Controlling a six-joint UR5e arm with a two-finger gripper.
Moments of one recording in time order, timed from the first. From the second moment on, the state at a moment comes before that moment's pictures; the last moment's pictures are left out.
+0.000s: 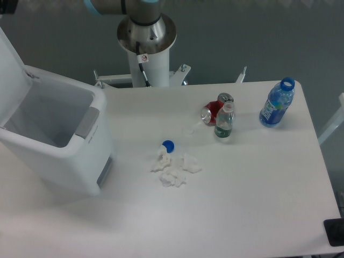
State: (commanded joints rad) arm 1.98 -1.36 -1.59 -1.05 0.98 0.17
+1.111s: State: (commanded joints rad) arm 1.88 -1.41 -1.58 -1.05 0.91 0.17
